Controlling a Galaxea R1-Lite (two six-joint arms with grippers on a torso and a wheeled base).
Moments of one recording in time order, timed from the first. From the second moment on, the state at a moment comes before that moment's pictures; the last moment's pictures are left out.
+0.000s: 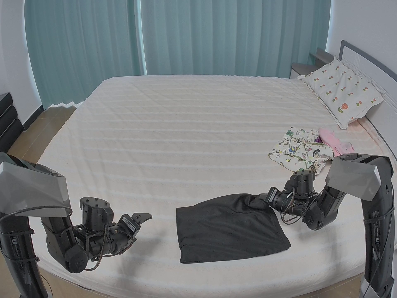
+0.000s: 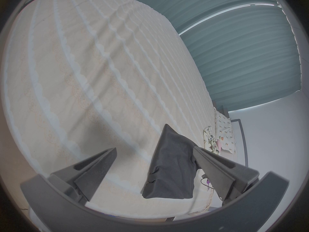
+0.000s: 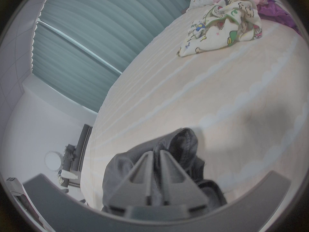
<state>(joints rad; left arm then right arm) -0.34 2.16 -0.28 -1.26 -0.09 -1.14 0.25 2.49 -0.90 -1.07 0.21 0.74</state>
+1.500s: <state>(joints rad) -0.34 2.17 -0.28 -1.28 -0.08 -1.14 0.18 2.55 -0.95 -1.13 0.18 0.78</state>
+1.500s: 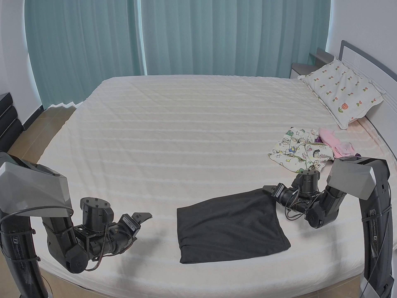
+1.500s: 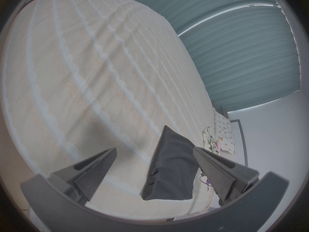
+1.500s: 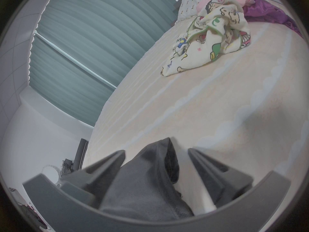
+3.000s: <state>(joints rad) -0.35 2.18 -0.27 -1.28 -0.07 -1.14 0.14 2.44 -0.54 -1.29 0.22 0.67</state>
